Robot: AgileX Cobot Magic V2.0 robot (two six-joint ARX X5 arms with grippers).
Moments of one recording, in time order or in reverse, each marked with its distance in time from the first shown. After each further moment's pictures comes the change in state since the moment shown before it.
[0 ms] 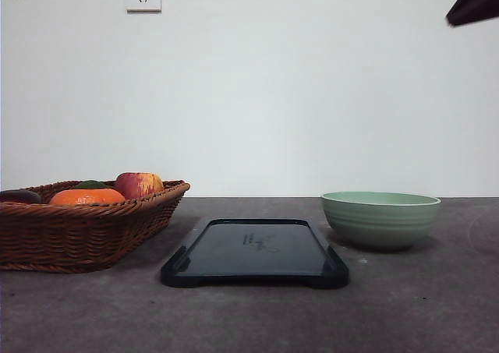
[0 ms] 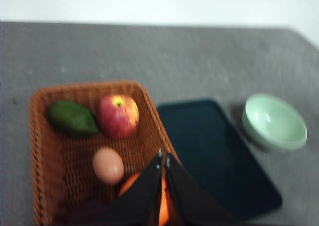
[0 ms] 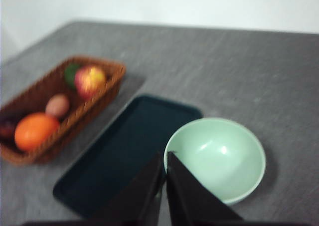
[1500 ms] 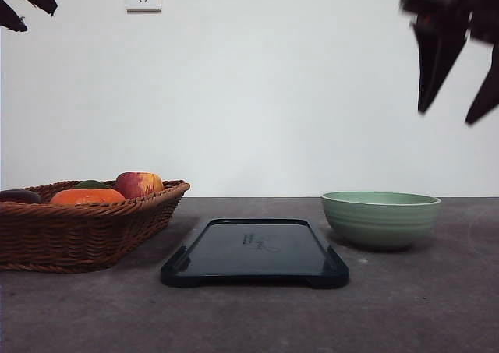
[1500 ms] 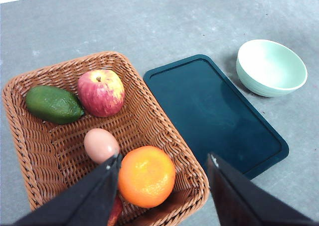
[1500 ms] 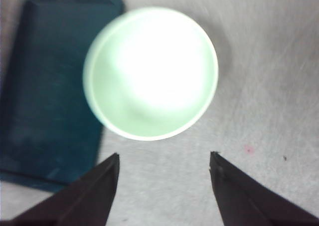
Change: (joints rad) left_arx -0.058 0.060 0.017 -0.073 0.000 0.175; right_arx 0.047 0.582 0.443 -0.486 0.280 0.201
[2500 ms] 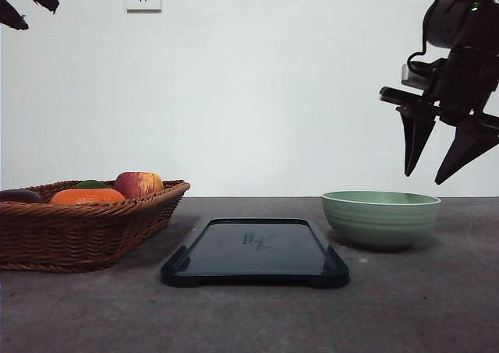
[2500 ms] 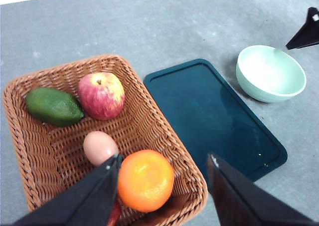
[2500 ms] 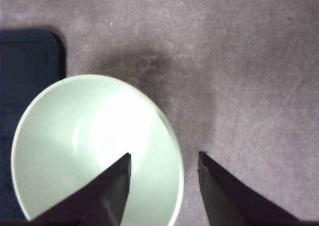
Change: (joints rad) left_arx 0.000 0.000 0.000 0.016 0.000 -0.023; right_arx -0.138 0.455 0.268 0.041 -0.103 -0.021
